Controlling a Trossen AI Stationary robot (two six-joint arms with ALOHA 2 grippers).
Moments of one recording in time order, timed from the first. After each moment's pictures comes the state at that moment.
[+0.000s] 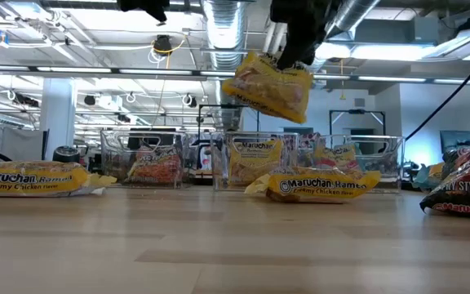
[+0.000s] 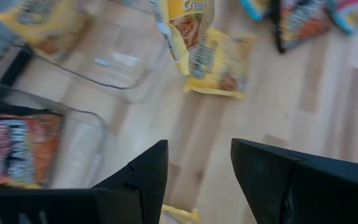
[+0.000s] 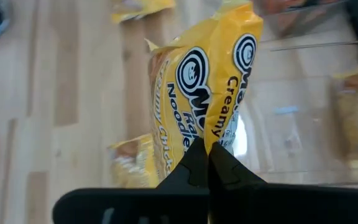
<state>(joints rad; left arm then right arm) -0.05 1.31 1.49 -1.04 -0.25 -0.35 -0.27 1.56 1.49 -0.86 -0.17 -0.07</state>
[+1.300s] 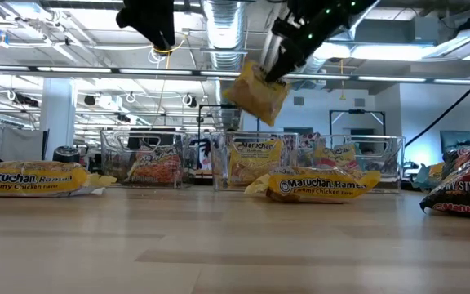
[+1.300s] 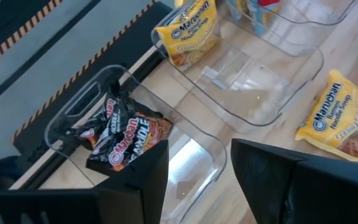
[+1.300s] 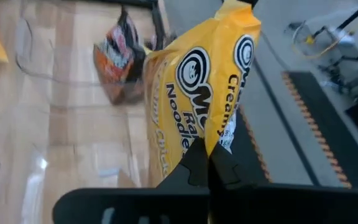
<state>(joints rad) 0.25 1.31 1.49 -1.03 -0.41 -0.30 -0.61 1.59 1.49 -0.48 -0.10 -0.47</state>
